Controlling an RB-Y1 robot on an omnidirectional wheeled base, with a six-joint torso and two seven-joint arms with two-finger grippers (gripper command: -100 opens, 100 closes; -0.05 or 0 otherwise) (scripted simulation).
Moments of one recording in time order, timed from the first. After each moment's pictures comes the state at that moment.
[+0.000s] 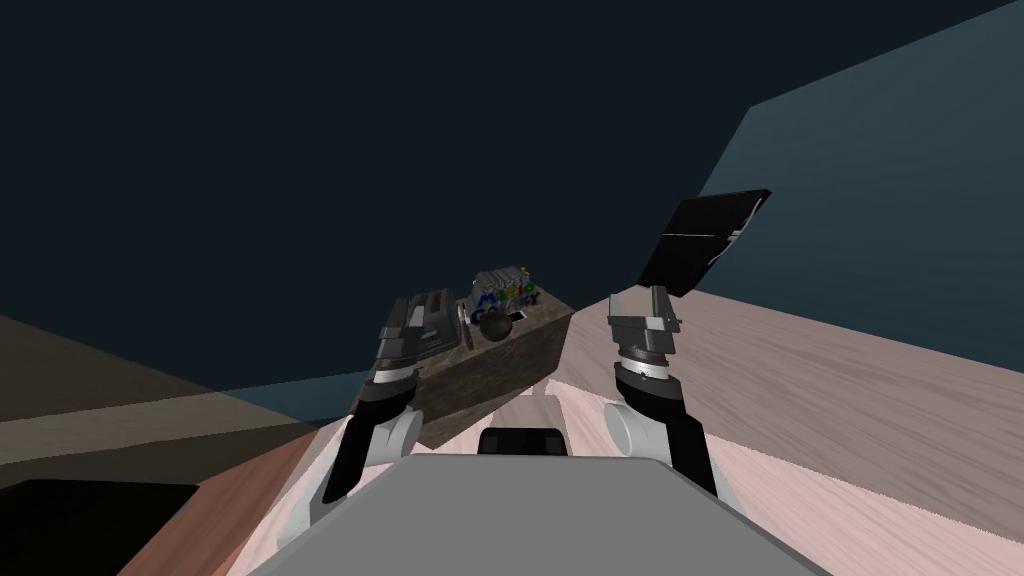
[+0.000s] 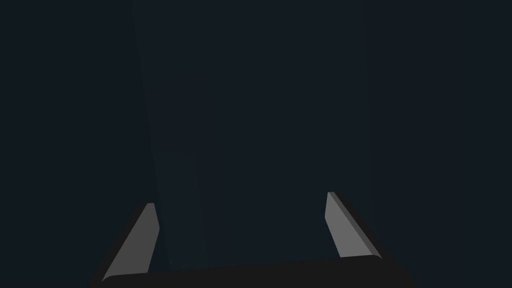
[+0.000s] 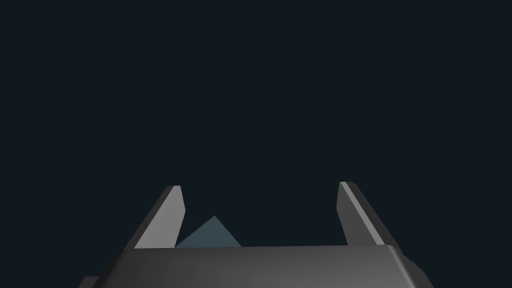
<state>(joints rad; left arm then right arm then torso) 0.51 0.15 0.05 -2.29 0.04 -0.52 -0.18 0.50 0.02 0.05 -2.33 -0.06 -0.54 -0.06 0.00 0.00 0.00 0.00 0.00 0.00</state>
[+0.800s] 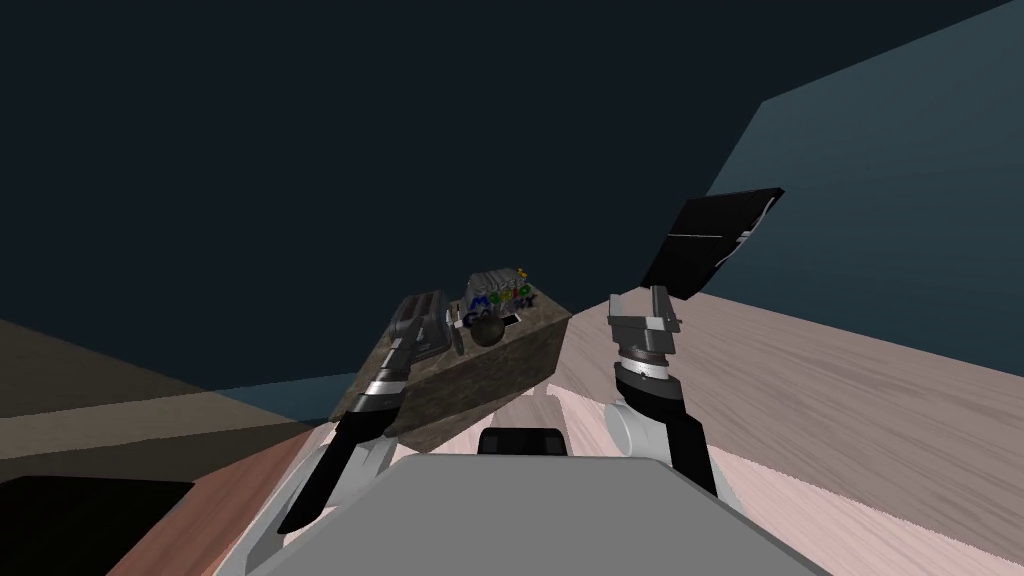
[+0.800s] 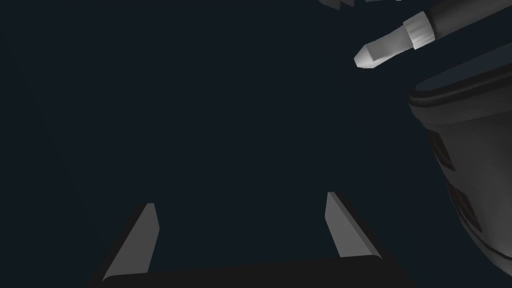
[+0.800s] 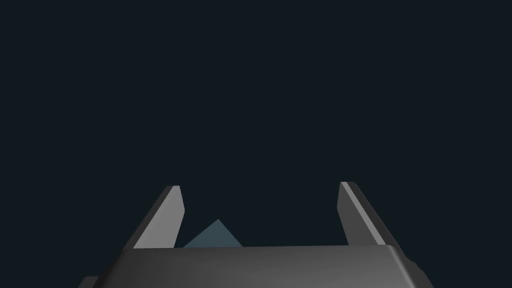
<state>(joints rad) 0.65 0.27 0.11 -2.27 -0.01 -0.34 -0.23 0.50 0.02 0.05 -2.33 -0.06 -0.54 -0.06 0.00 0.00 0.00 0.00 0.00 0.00</state>
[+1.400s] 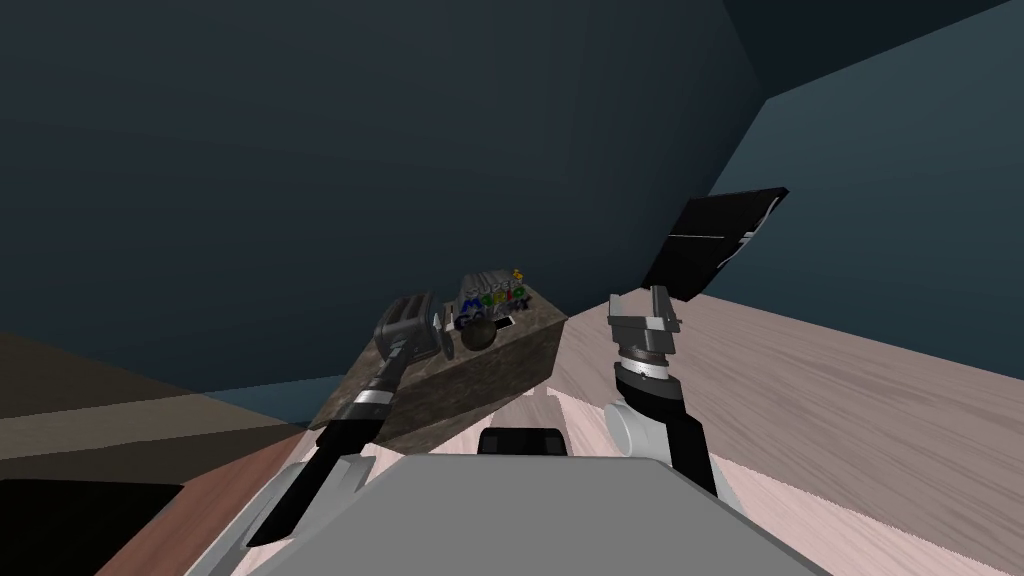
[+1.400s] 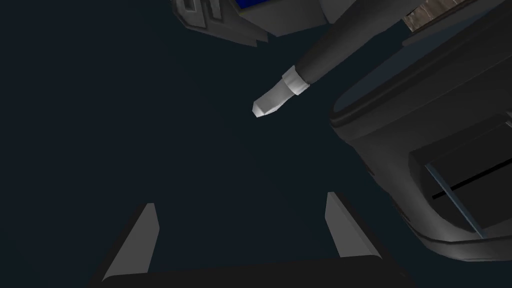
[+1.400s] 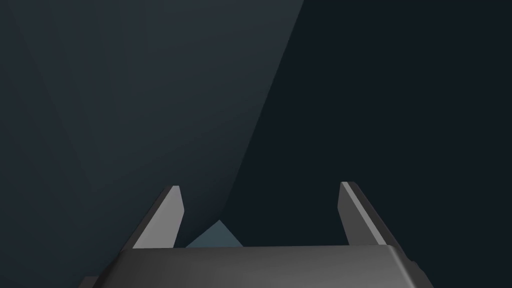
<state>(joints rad) 0.72 0.35 0.16 -2.24 -0.04 -0.20 -0.25 0.50 0.02 0.05 -2.33 -0.06 -0.54 -0.06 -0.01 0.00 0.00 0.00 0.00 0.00</state>
